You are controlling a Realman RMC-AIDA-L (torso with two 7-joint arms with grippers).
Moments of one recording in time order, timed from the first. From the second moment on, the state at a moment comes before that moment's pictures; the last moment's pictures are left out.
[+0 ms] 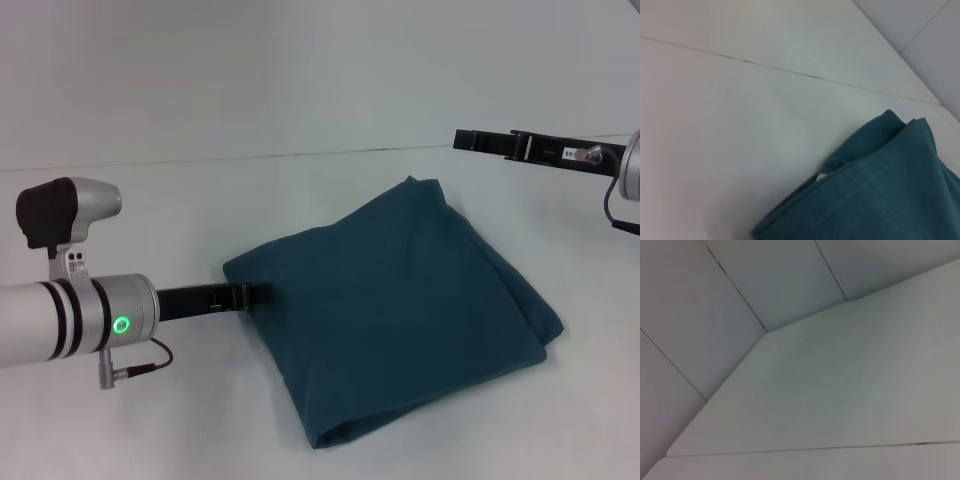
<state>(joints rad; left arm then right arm) -0.72 -2.15 0.89 0.45 2.00 0.94 -2.00 0.68 1.98 -0.70 -0.59 -1.91 -1.08 1.99</state>
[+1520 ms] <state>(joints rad) -0.70 -2.10 0.86 0.46 2.05 1.00 -2.20 0.68 1.98 -0.70 -0.59 -1.91 -1.09 1.99</state>
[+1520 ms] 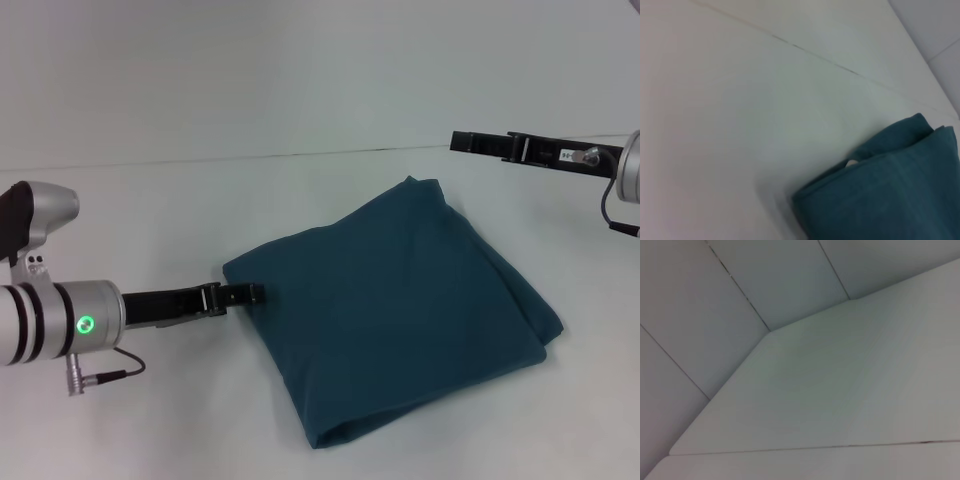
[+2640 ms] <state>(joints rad) -0.75 -2.12 0.90 0.45 2.10 1.10 -2.26 0.68 1.98 -0.70 -0.59 -1.91 -1.09 1.99</state>
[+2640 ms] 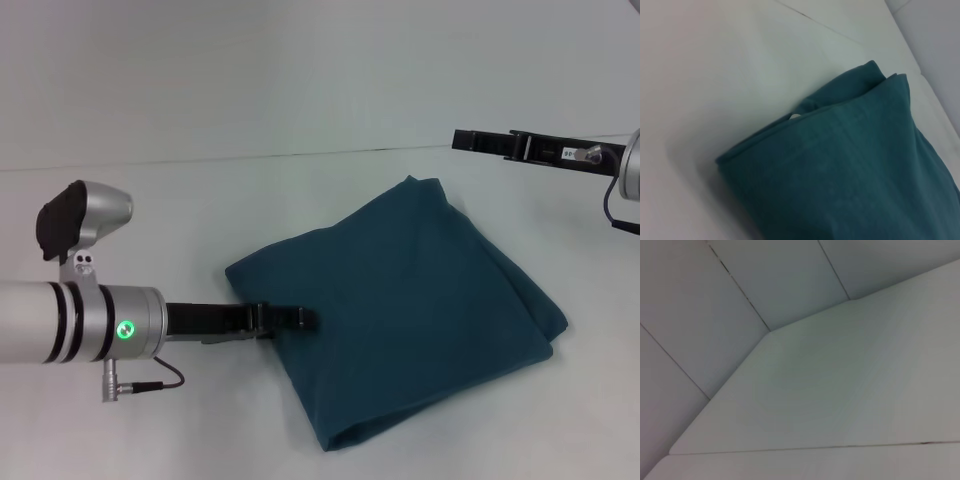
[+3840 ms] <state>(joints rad) -0.76 -2.13 0.91 0.48 2.10 1.06 -2.20 0.68 1.98 -0.70 -0.60 -1.91 -1.09 1.99</state>
